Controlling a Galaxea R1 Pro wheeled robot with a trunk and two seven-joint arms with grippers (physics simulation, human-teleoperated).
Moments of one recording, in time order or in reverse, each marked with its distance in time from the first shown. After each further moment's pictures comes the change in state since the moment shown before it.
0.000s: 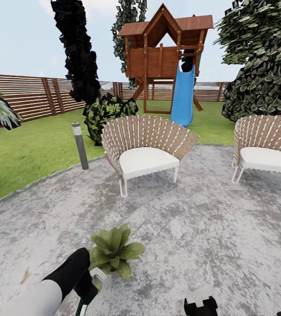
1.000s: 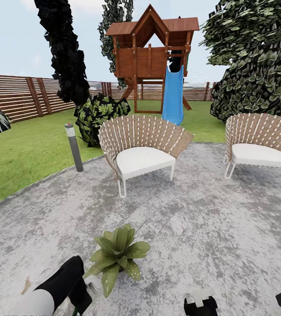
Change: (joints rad) left arm 0.052 0.038 0.000 -0.013 -0.002 -0.098 -0.002; right arm 0.000 0.000 0.000 0.000 0.002 0.000 0.000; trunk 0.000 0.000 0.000
